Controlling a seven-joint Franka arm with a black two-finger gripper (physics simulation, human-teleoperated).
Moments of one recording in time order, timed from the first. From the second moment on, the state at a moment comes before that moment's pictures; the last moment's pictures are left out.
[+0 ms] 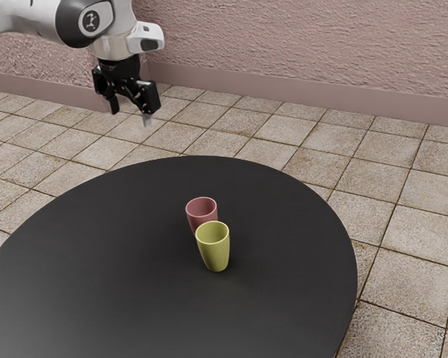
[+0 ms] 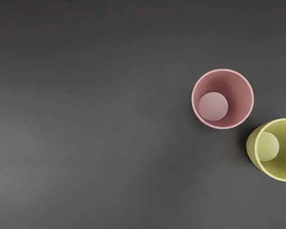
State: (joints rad) arm 0.07 0.07 -0.11 -1.54 0.13 1.68 0.01
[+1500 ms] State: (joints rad) arm 0.07 0.32 -0.23 -1.50 0.20 1.82 -0.54
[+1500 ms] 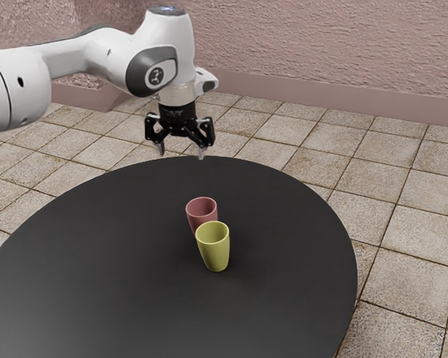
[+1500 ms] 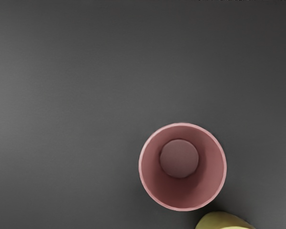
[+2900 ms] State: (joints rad) arm 0.06 0.40 -0.27 -1.63 0.22 2.08 -0.74
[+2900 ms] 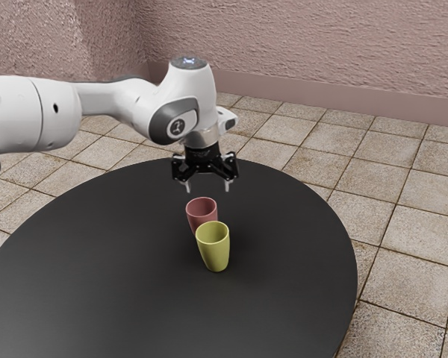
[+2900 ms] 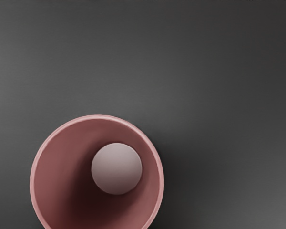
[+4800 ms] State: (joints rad) arm 0.06 0.57 -0.27 -1.62 0.26 2.26 -0.76
